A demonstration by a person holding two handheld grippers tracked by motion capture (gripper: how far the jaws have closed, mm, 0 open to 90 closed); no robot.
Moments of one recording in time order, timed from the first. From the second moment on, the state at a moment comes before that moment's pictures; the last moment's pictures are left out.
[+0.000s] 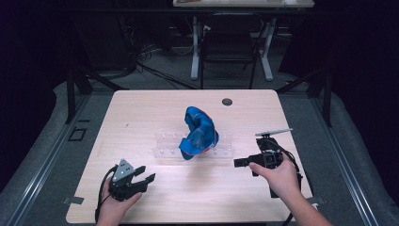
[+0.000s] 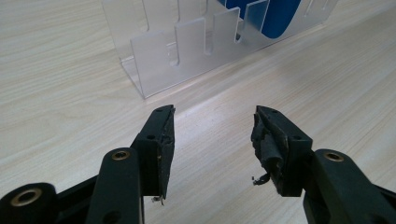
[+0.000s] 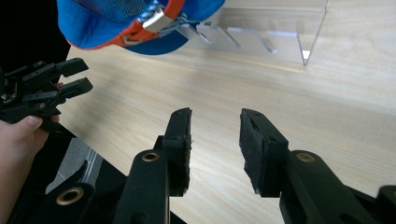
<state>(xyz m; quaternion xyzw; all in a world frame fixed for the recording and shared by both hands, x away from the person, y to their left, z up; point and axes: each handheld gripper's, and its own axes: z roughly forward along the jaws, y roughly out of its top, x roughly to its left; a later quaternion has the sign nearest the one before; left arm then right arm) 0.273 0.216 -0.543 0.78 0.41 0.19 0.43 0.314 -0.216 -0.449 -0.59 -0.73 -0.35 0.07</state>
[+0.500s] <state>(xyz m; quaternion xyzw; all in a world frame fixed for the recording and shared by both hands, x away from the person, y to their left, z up) 0.274 0.214 -0.546 0.79 0.41 0.18 0.43 0.293 -0.233 -0.474 -0.59 -0.71 -0.38 0.03</state>
